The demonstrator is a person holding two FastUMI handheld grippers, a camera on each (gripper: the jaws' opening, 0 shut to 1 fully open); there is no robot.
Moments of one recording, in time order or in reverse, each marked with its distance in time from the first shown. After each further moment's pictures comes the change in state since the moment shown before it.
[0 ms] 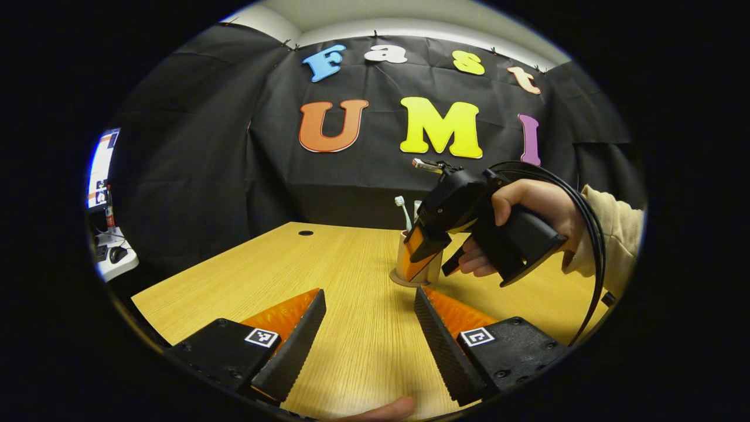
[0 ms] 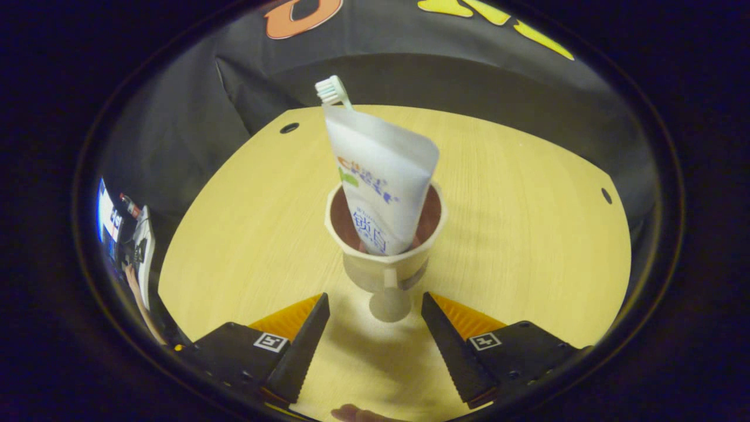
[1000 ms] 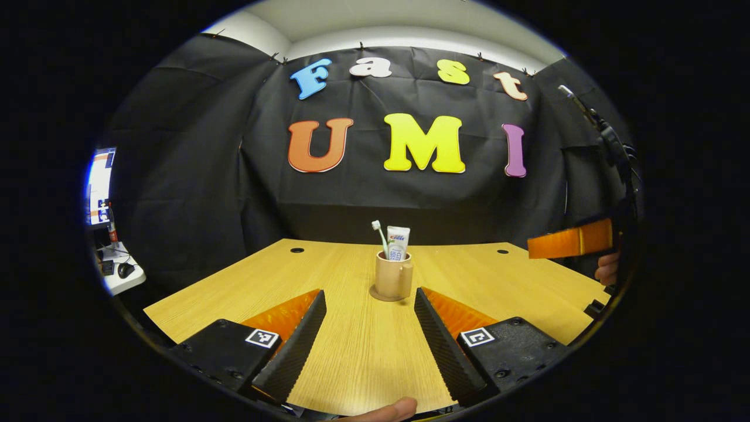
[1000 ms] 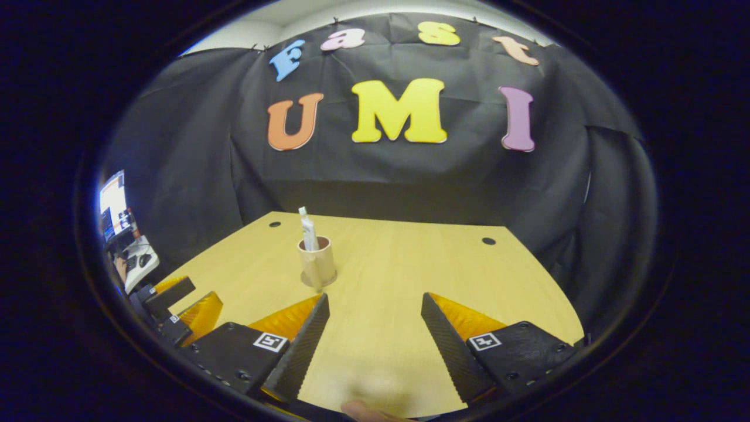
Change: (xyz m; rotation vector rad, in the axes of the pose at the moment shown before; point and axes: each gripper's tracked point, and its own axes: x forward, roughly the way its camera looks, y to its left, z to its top) left arm -0.036 -0.050 0.052 0.017 -0.050 -0.039; right arm -0.247 -0.116 -0.112 0.078 -0.677 -0.176
